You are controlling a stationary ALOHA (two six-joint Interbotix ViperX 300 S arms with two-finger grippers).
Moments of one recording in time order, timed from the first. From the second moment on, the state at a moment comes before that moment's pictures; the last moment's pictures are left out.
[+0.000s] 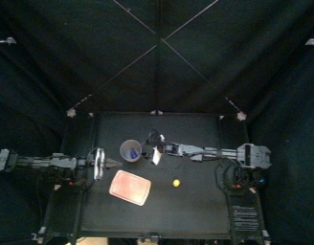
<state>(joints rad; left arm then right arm) 0.02 -0.97 1.23 0.00 -0.29 0.00 -0.13 -0.10 0.40 -0.03 -0.06 0.21</state>
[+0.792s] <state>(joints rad) 0.03 -0.97 1.23 0.00 -0.29 0.00 0.02 -0.87 1.04 -0.12 -0.21 0.21</state>
